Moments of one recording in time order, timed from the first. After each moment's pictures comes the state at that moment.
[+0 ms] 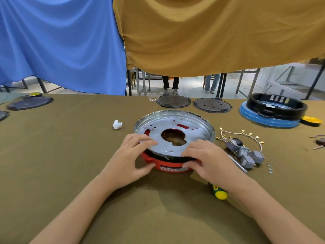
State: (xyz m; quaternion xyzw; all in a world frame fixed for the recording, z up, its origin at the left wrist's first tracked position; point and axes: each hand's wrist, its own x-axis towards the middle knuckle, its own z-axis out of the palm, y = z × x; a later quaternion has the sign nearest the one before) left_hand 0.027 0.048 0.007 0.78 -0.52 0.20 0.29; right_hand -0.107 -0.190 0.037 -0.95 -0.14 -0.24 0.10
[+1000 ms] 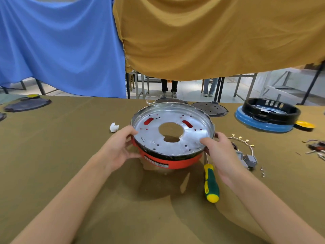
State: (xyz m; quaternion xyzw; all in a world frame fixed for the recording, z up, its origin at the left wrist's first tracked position) left_hand 0.040 0.017 0.053 0.62 -0.09 -0.21 0.75; right_hand -0.094 -0.203 0.045 -0.68 0.25 -0.25 0.64
